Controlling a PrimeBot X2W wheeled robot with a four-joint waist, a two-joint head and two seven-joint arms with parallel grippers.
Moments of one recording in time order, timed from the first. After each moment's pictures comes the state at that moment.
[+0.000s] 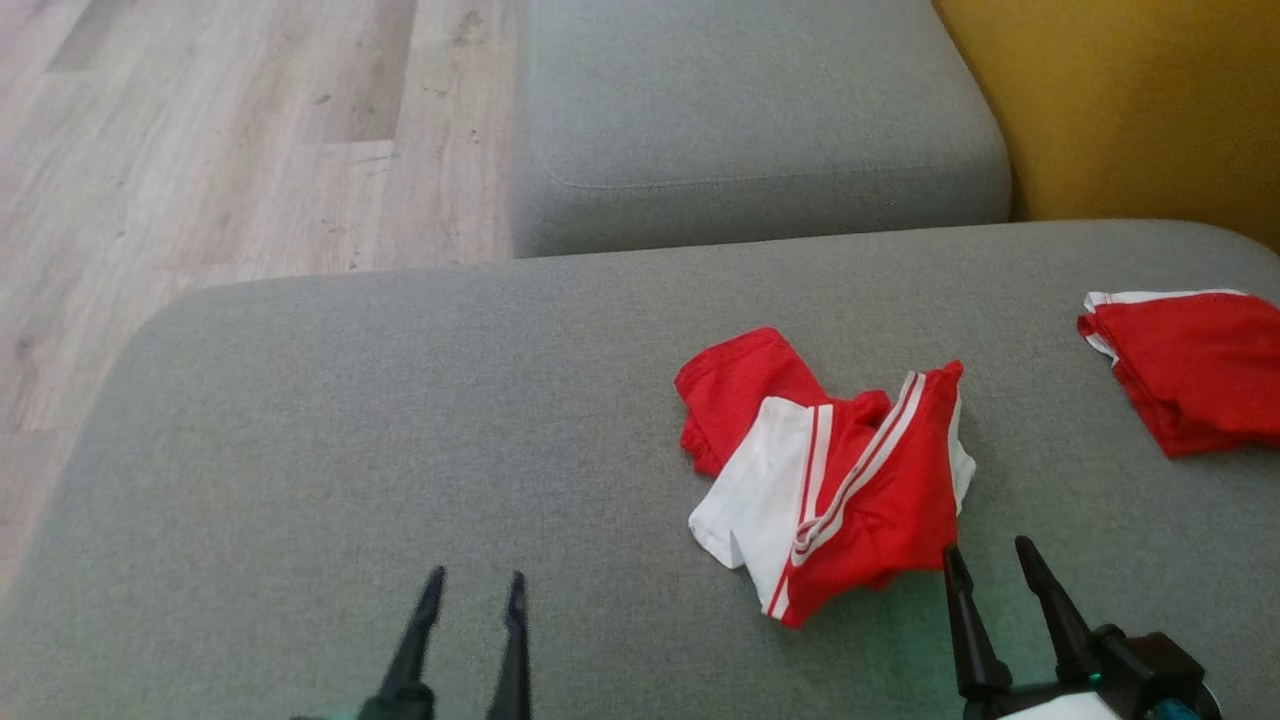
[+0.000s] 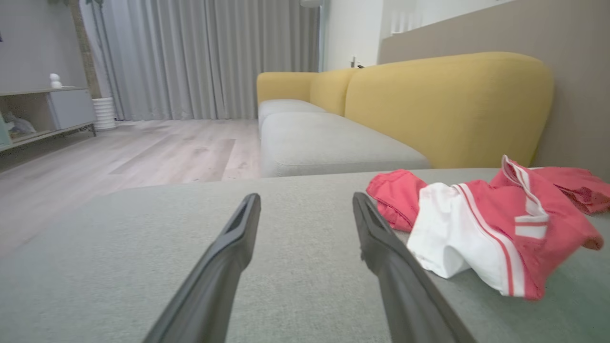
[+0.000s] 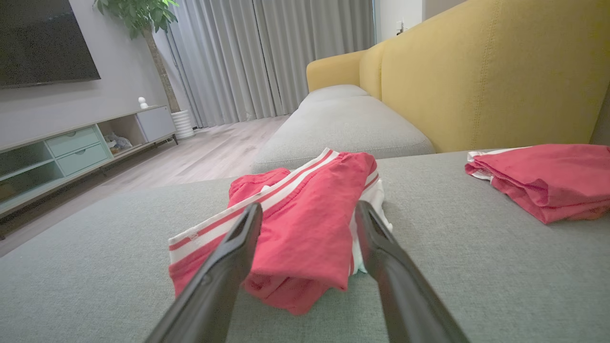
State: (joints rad) left arm 0.17 0.05 -0.34 0.14 -0.15 0.11 -0.25; right arm 0.20 -0.04 0.09 0.20 0.17 0.12 -0.26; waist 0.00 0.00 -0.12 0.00
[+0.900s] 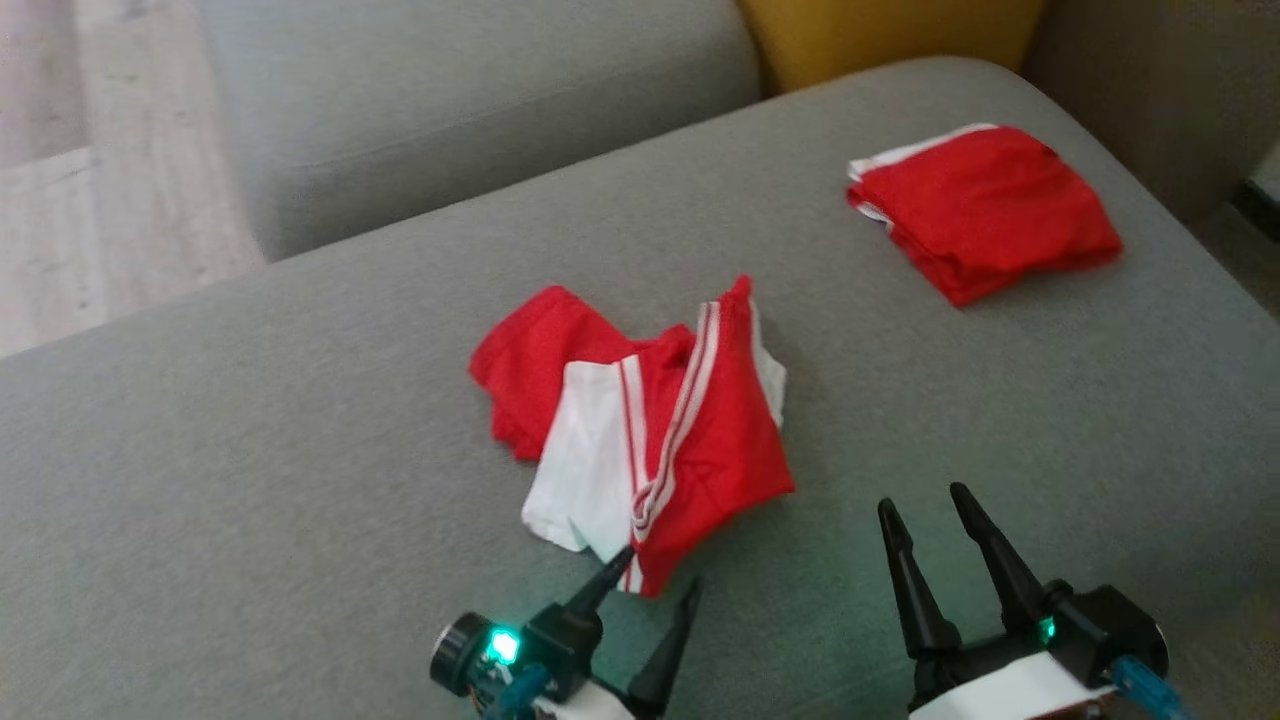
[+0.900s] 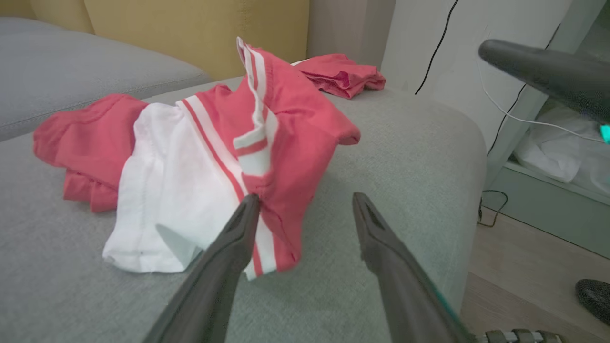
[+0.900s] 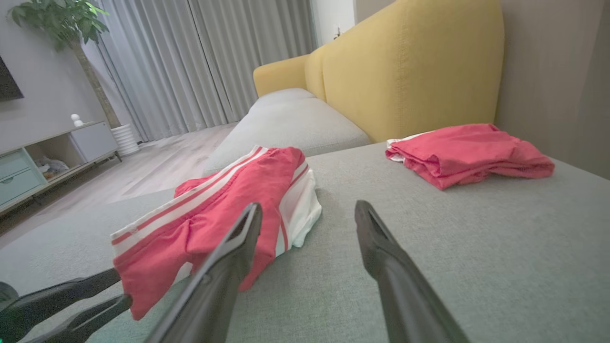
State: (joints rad) left arm -0.19 0.05 -0.80 0.56 -0.35 0.00 -0.25; right arm 0.13 -0.08 0.22 0.16 0.19 0.12 -0.26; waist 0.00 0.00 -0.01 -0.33
